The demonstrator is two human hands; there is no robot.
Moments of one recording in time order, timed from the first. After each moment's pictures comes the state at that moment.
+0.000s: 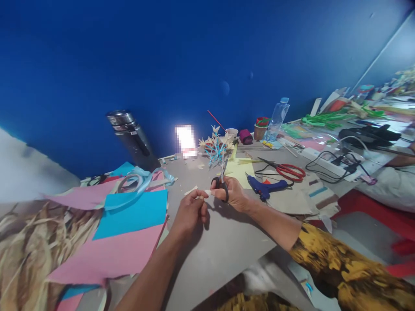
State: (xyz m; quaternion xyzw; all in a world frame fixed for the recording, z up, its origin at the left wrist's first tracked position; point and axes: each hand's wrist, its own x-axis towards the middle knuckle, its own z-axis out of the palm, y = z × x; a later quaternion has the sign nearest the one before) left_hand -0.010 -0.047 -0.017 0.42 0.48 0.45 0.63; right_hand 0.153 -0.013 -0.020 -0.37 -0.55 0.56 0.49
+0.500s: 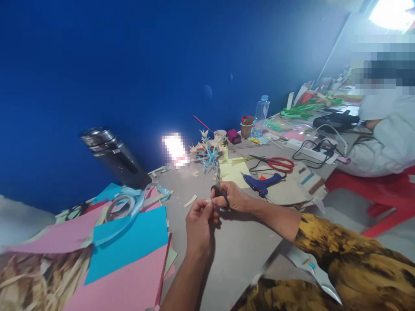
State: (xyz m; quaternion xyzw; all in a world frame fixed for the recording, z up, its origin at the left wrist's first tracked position) left_hand 0.007 -0.054 -0.017 0.32 0.45 0.51 0.66; right_hand 0.154 -0.015 -0.021 -0.41 -0.57 0.56 0.44
